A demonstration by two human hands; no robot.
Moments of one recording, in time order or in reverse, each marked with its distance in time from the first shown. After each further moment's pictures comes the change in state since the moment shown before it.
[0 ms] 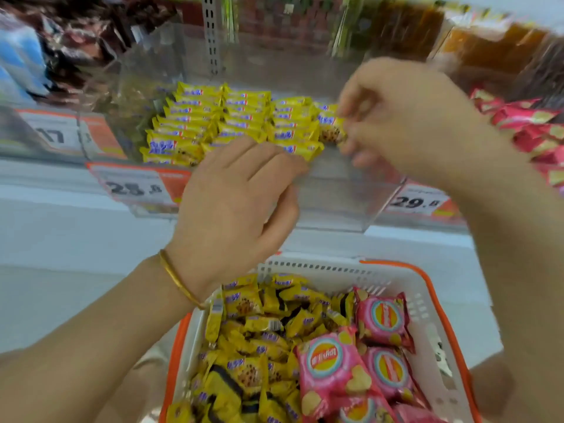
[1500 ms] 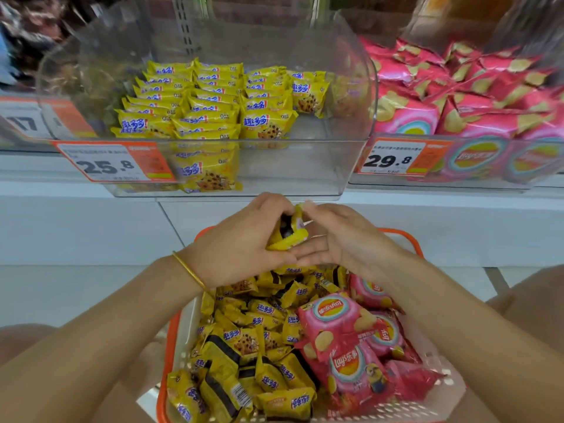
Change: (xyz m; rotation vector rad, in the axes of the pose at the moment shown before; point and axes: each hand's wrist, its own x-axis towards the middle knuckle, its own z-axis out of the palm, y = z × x) left_hand -0.045 0.022 0.047 -0.401 -0.653 -0.294; right_hand -0.097 0.072 0.098 1.074 -0.313 0.657
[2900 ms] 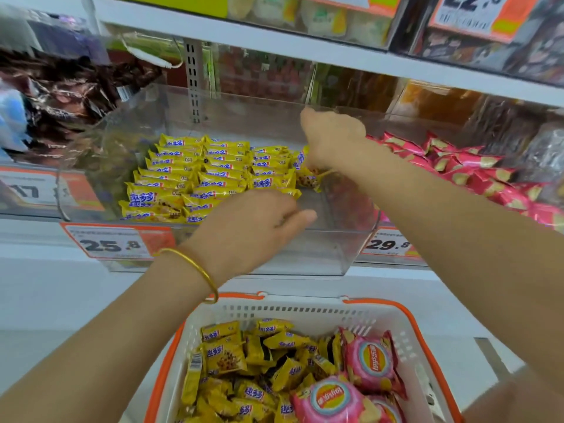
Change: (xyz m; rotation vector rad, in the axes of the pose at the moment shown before) left_hand 0.060 0.015 -0.081 0.230 0.214 0.040; right_hand 0.100 -0.193 0.013 -1.771 0.642 -0.388
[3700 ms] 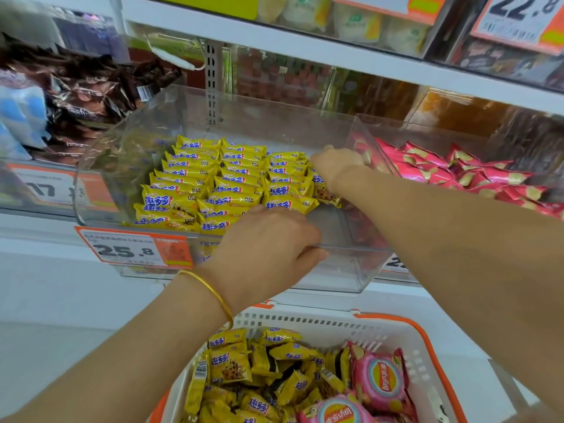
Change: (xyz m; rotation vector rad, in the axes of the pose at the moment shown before) left_hand -0.004 -0.007 0.012 0.174 0.001 0.093; right_hand 0.037 0.000 0.052 -0.220 -0.228 -0.069
